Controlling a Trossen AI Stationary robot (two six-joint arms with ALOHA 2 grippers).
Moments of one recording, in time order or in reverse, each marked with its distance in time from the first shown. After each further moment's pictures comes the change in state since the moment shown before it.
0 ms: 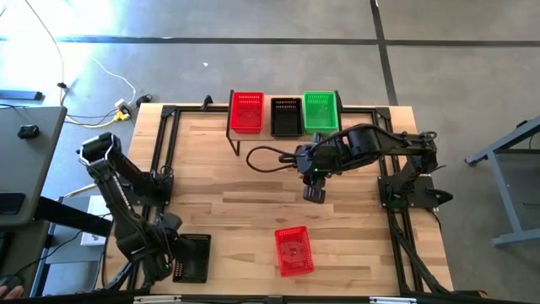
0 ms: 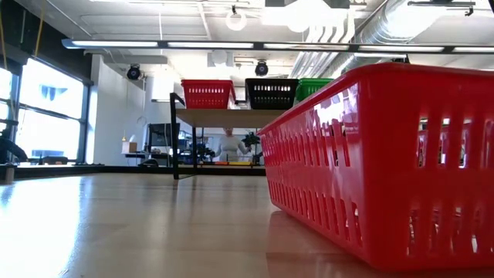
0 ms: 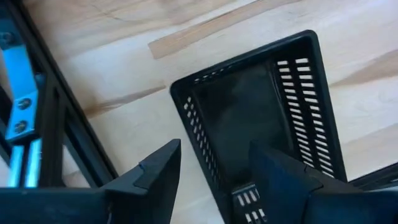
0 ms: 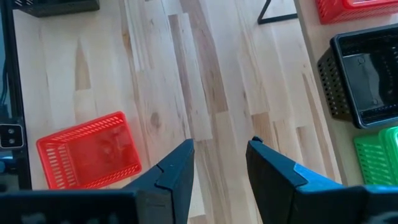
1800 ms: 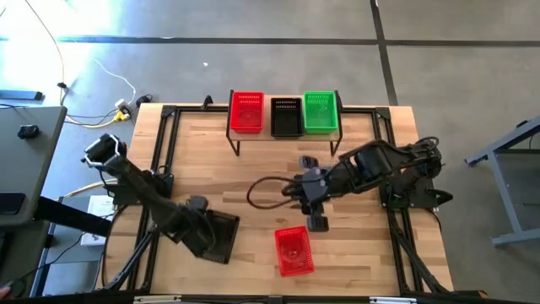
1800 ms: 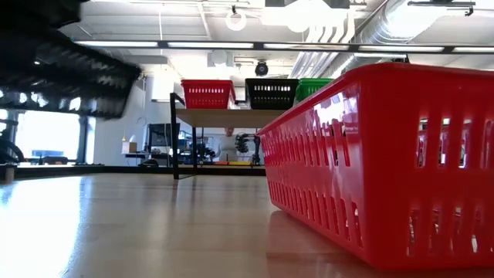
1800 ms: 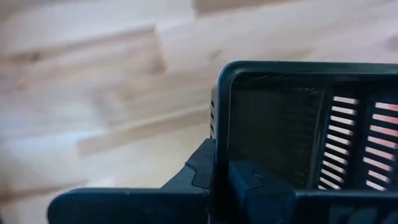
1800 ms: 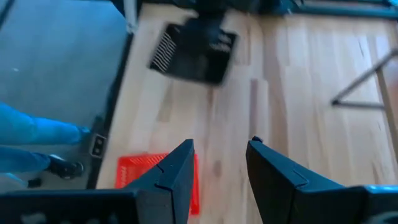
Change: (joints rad) left arm 0.356 0.051 0.019 0.058 -0.123 0.204; right arm 0.159 0.000 0.000 0.245 -0.069 -0.115
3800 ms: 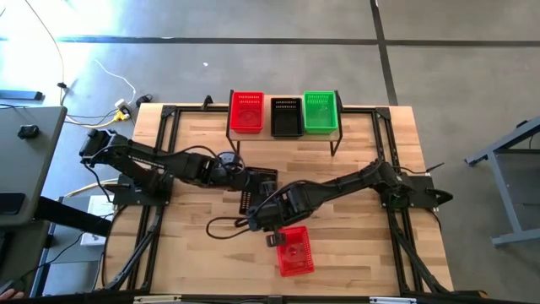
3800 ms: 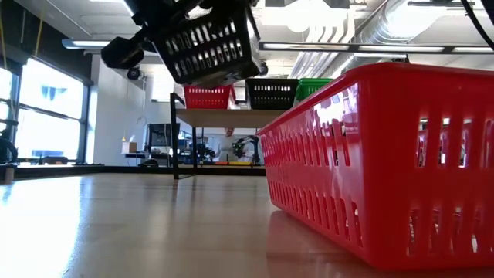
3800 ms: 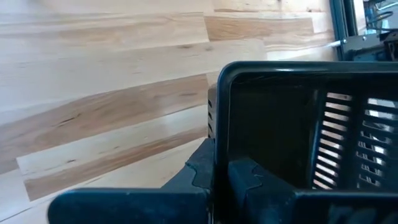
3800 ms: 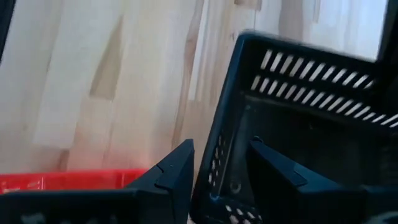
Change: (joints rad) left arm 0.531 -0.099 0.000 0.457 -0.062 0.597; right arm -0.025 0.394 0.000 0.130 0.077 -0.128
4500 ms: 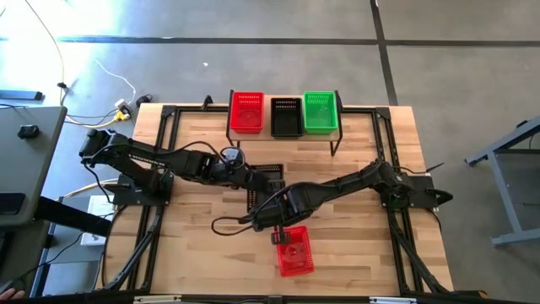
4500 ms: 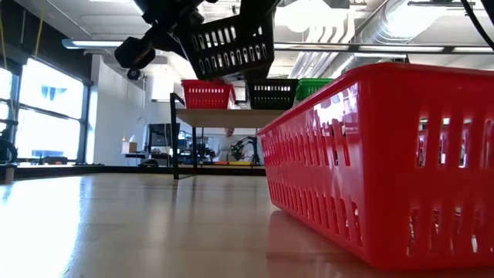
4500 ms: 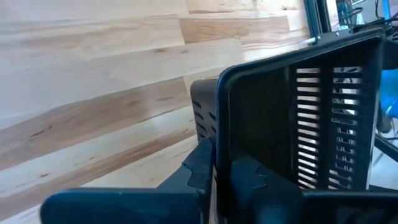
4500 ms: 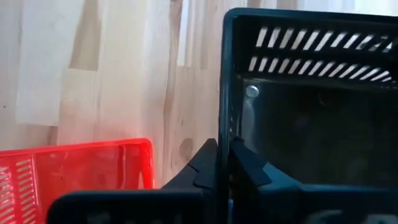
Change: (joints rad) left arm 0.025 -0.003 0.000 0.082 0.045 0.078; right arm 0.000 0.000 0.000 -0.125 0.021 0.086
